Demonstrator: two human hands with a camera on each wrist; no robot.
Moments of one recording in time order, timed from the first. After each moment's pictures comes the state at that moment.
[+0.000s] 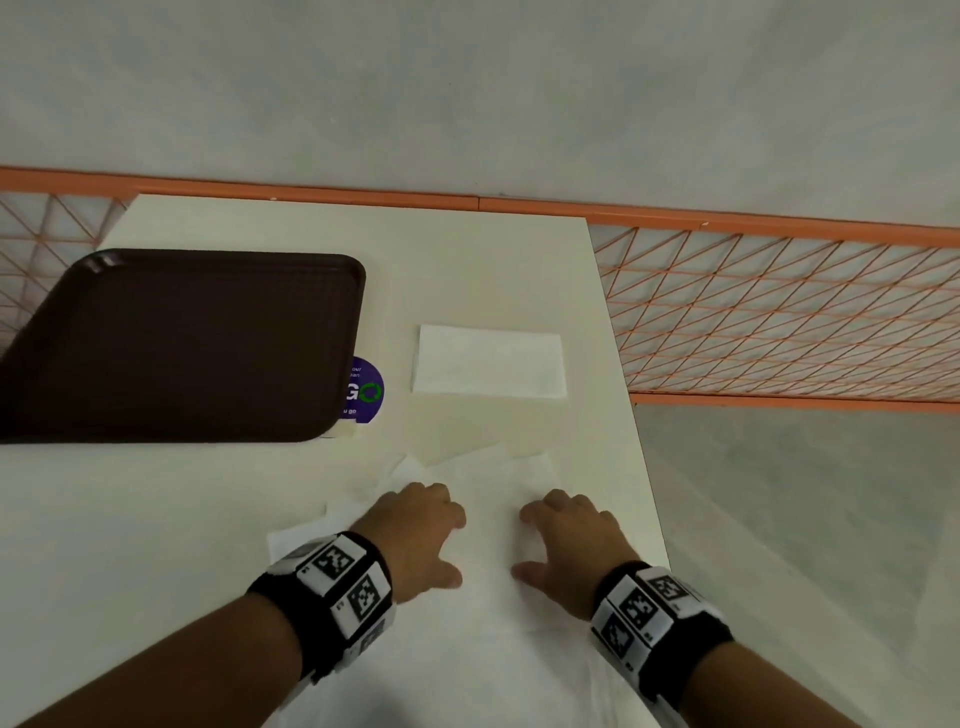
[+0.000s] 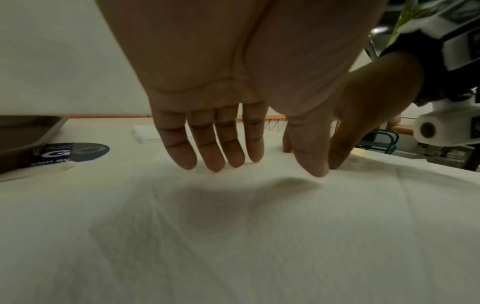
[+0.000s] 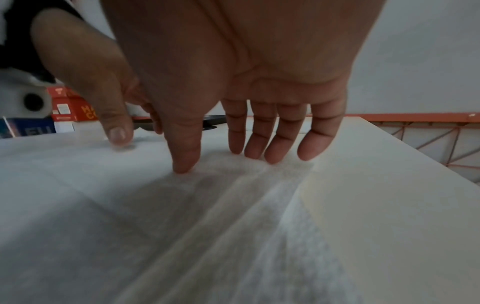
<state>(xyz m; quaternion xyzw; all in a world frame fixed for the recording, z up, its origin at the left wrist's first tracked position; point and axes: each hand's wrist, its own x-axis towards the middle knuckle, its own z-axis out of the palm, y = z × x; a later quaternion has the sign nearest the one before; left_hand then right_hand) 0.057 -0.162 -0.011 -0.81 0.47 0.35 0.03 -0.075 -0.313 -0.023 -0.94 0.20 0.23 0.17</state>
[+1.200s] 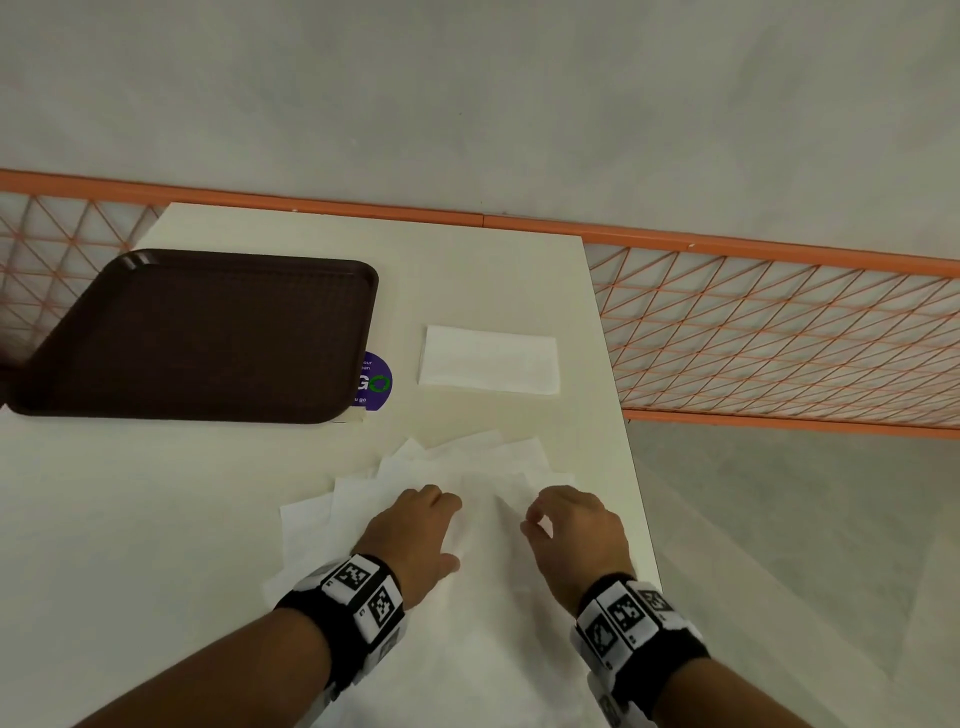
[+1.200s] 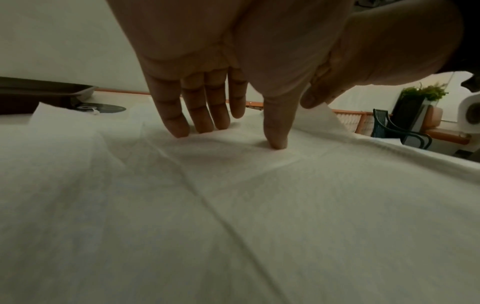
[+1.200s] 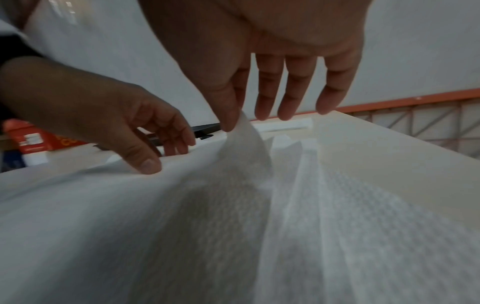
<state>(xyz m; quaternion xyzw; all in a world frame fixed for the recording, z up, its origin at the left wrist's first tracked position) 0.018 -0.139 -0.028 -0.87 0.40 0.27 -0.08 -0.101 -0.288 -0.011 -0.93 0.29 0.05 0.21</state>
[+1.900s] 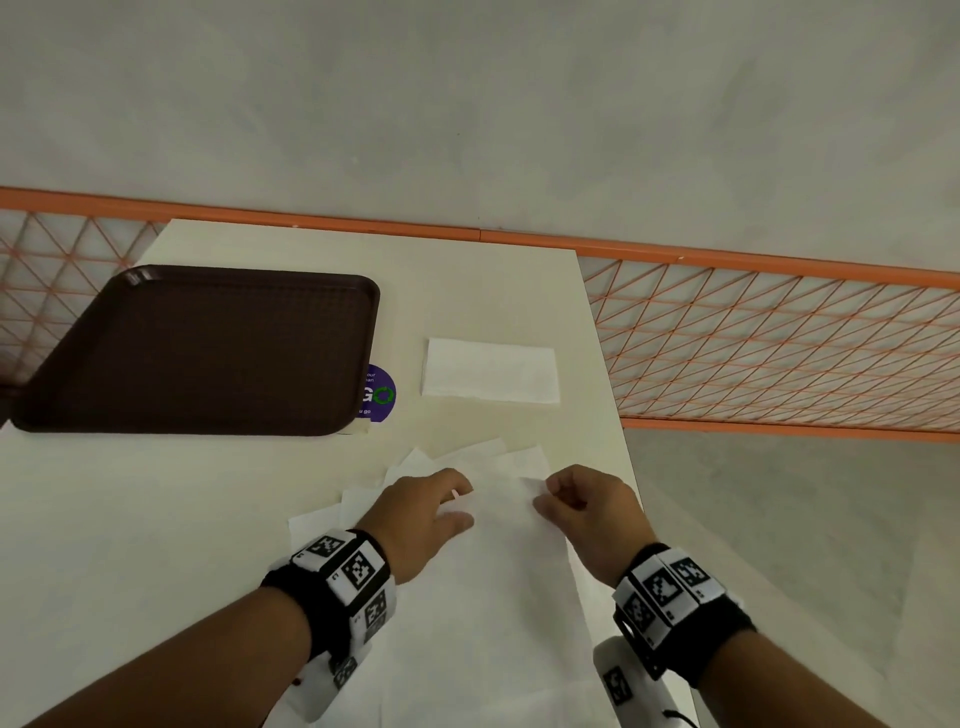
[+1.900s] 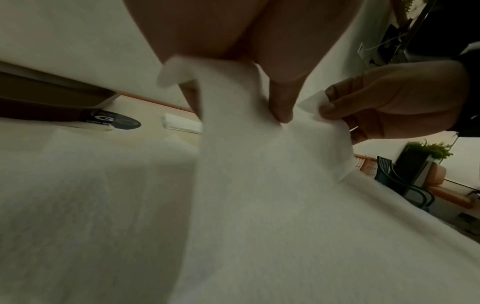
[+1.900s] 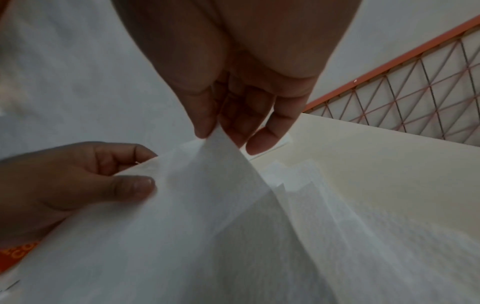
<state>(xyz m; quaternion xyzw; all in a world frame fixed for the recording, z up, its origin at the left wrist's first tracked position) 0.044 -0.134 -0.017 -0.84 0.36 0.29 -0.29 -0.095 -0.309 0.002 -0.81 0.35 -0.04 0.46</state>
